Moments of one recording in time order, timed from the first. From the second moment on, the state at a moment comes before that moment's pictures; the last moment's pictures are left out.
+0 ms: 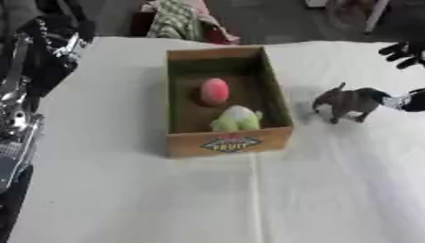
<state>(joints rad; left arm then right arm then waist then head) -0.53 0.43 0.04 -1.73 -0.11 0.24 0.15 -0.83 -0.65 0.14 -1.07 0.40 -0.34 0.25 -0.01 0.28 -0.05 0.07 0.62</state>
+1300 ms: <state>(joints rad) -0.53 0.43 0.04 -1.73 -0.11 0.24 0.14 -0.81 -0.62 0.17 -1.04 0.42 -0.38 0.41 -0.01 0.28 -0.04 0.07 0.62</state>
